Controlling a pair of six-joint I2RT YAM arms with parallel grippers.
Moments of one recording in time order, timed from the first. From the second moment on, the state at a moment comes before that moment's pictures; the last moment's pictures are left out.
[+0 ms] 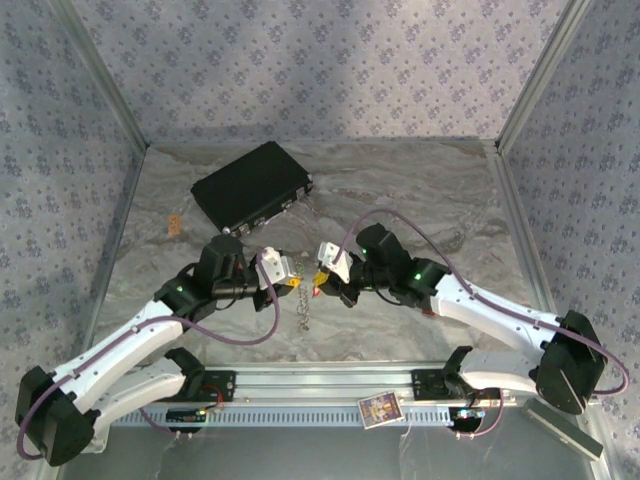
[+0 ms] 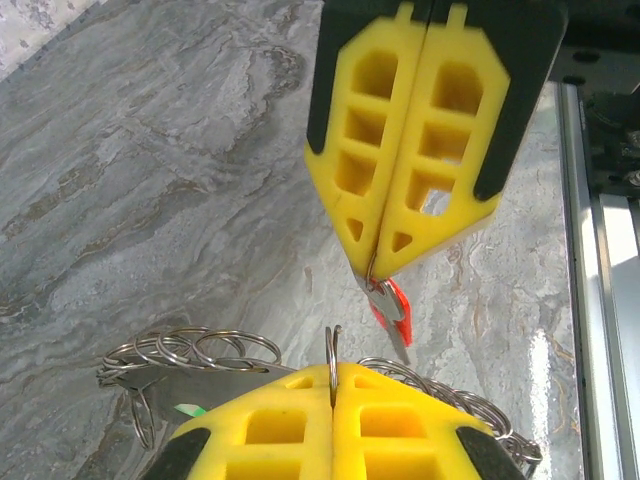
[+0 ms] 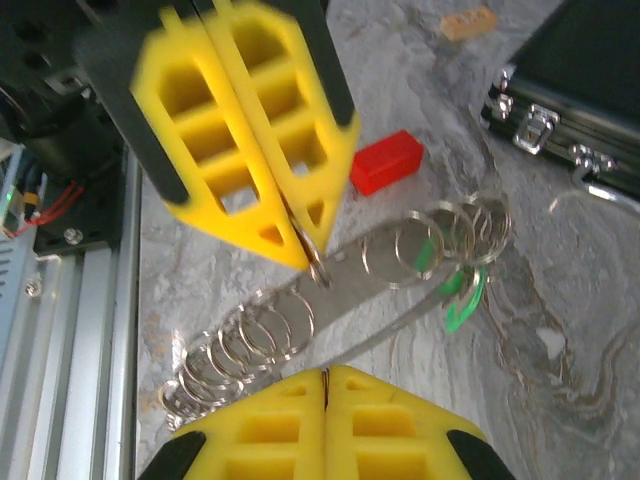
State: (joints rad) left arm -0.70 0.89 0.64 -0.30 0.48 0.39; right arm 0.86 1.17 0.83 -0.25 -0.44 -0.29
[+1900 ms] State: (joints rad) left arm -0.75 0.88 0.64 -0.30 0.40 0.44; right arm 0.86 1.26 0.88 -0.21 -0.47 -0.20
